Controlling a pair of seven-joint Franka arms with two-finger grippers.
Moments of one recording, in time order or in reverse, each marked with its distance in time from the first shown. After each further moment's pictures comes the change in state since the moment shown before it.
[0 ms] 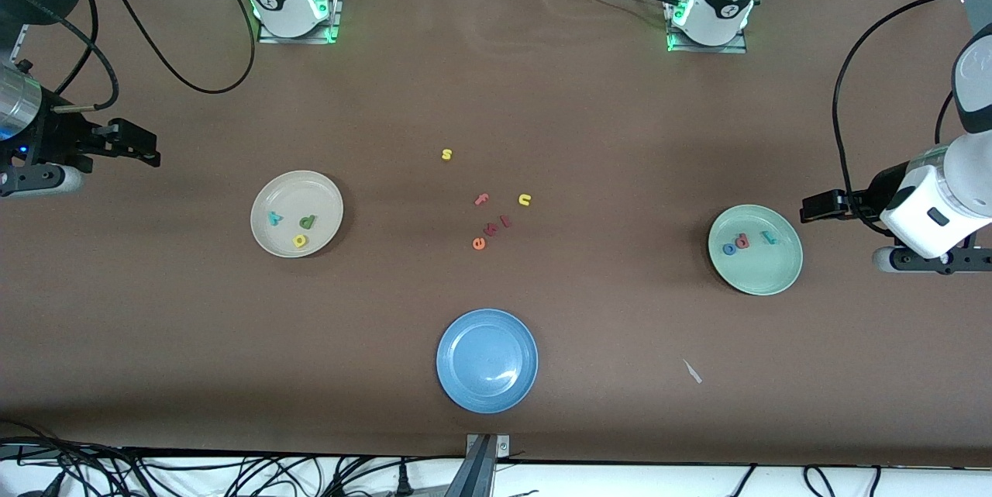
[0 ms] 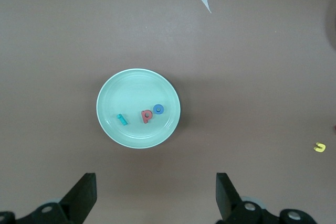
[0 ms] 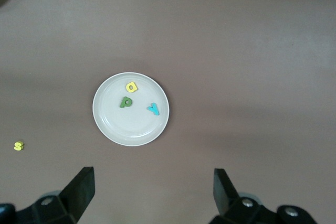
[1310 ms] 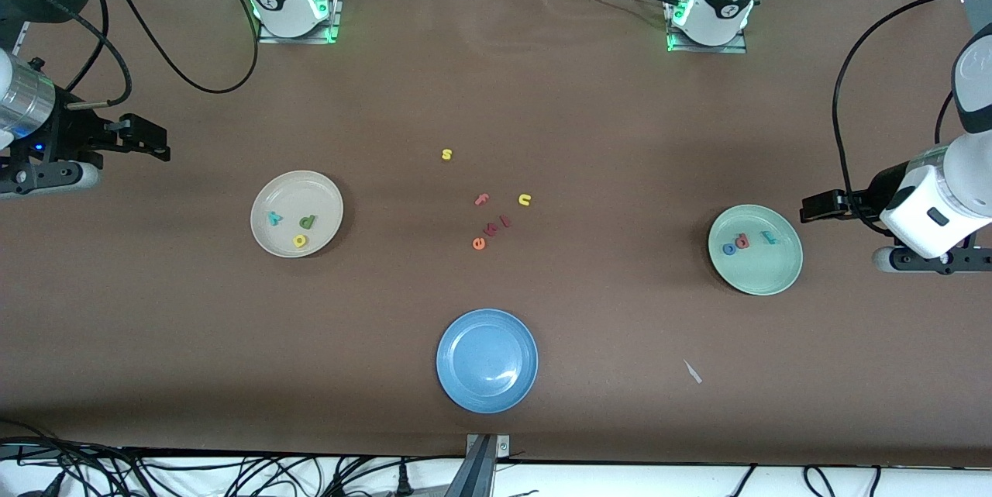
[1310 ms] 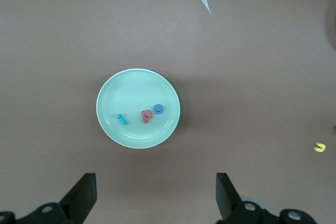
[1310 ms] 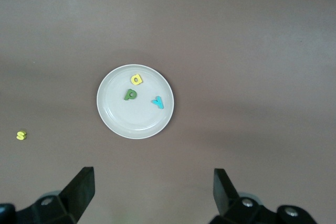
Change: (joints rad) left arm -0.001 0.000 0.000 0.000 0.000 0.000 0.000; right arm 0.001 0.000 0.017 0.000 -0.002 -0.028 -0.014
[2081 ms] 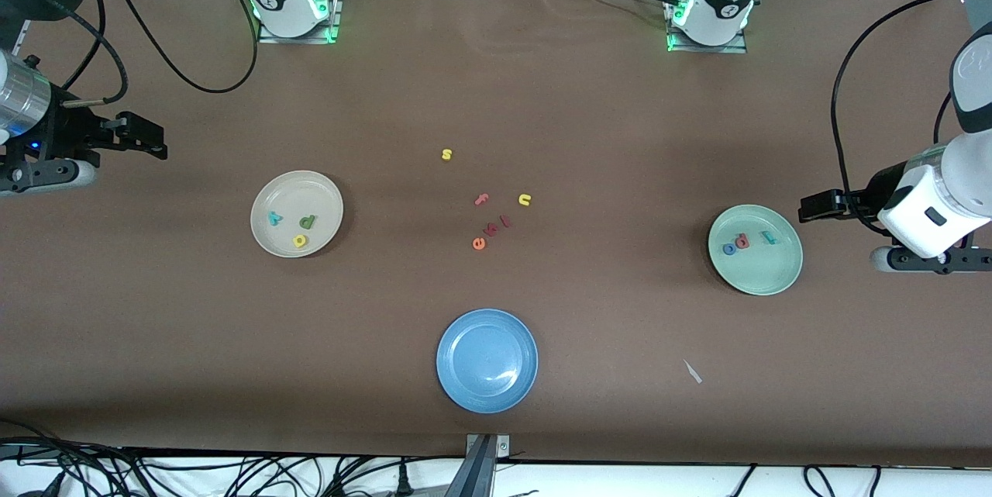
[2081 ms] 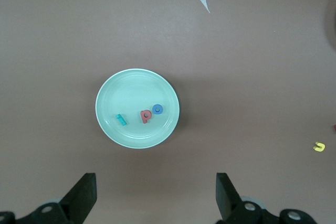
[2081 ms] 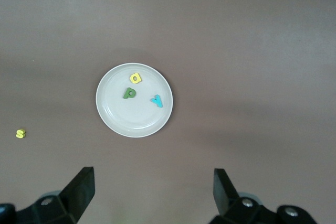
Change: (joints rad) left arm -0.002 0.000 0.000 0.000 0.000 0.000 0.000; right arm -0.001 -0.003 -0.003 0.001 0.000 -0.008 -0.004
